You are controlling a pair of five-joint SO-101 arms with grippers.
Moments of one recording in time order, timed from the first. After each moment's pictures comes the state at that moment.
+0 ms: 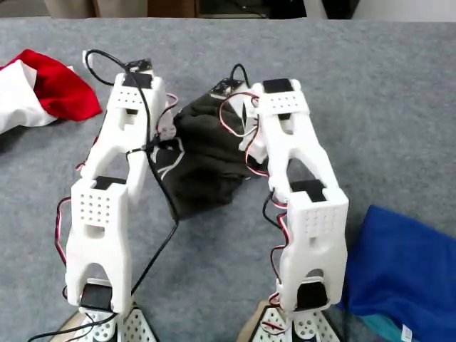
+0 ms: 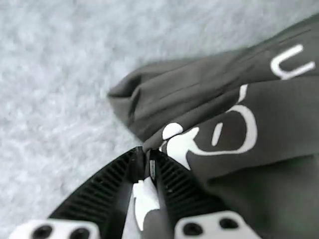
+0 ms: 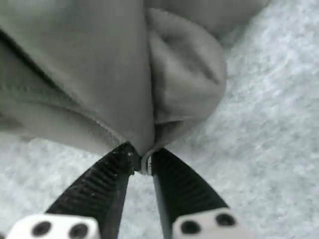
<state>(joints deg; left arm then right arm) 3.4 44.5 -37.8 89.5 12.4 -11.6 36.9 -20.3 87.7 30.5</state>
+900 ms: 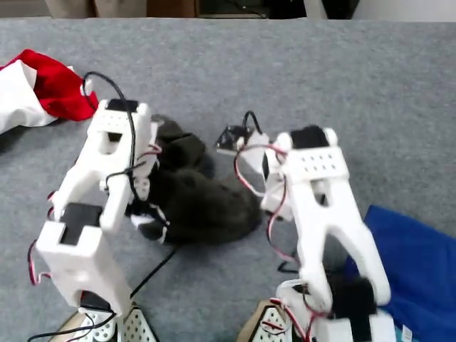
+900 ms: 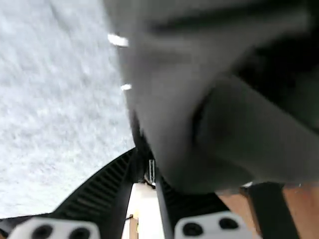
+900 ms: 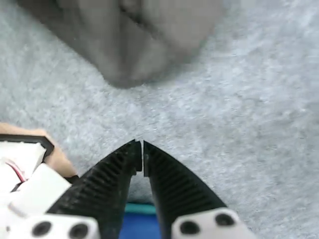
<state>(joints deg) 3.2 12.6 9.3 99.6 -15.3 -10.9 -18.2 33.3 87.3 44.3</state>
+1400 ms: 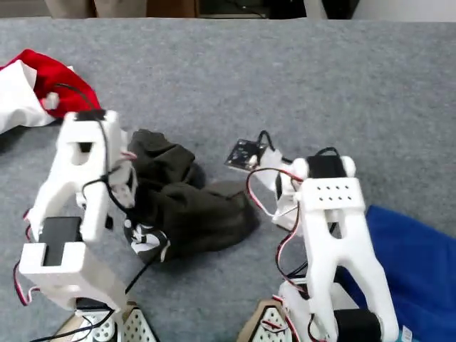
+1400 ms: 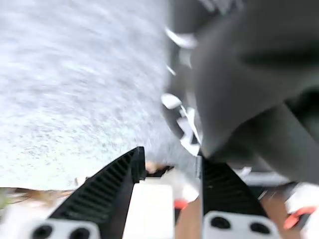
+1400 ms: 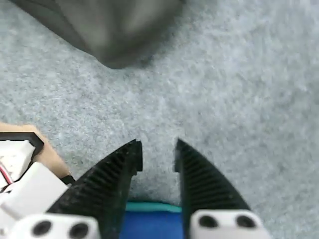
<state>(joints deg) -7.8 7.5 12.2 99.7 -7.2 -5.7 -28.8 42.2 83.6 47.0</state>
